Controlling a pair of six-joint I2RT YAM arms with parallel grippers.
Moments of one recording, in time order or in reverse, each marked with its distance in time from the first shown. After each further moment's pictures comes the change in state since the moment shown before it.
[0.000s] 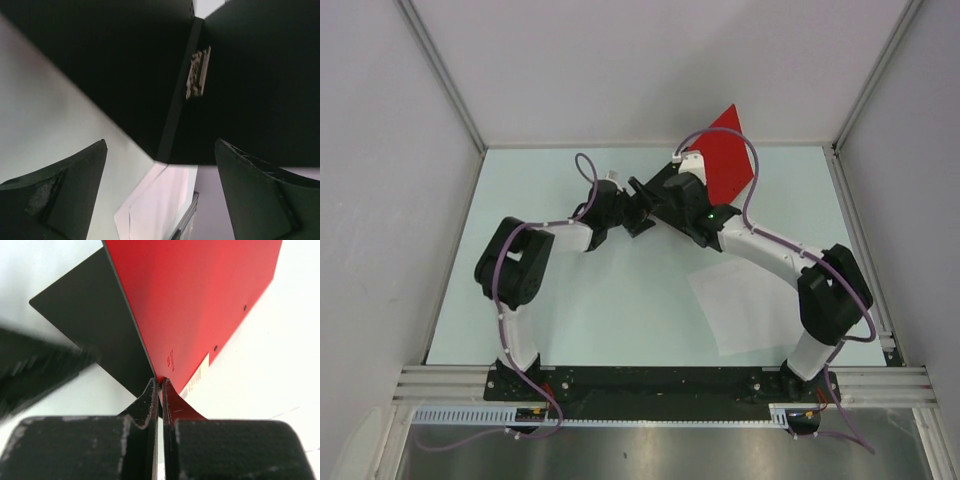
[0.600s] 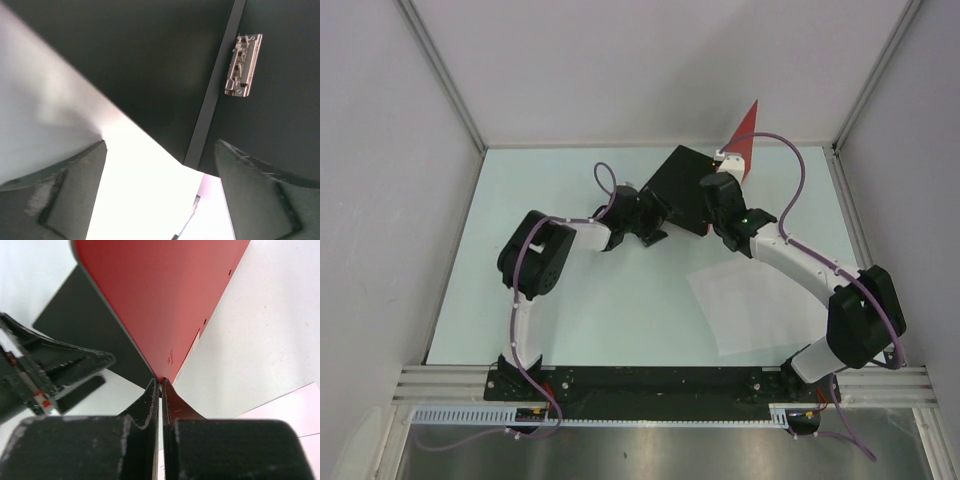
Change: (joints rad) left arm -0.079 0.174 0.140 -0.080 -0.058 -0.077; right arm -0.121 -0.204 -0.180 0.016 -0.130 0.166
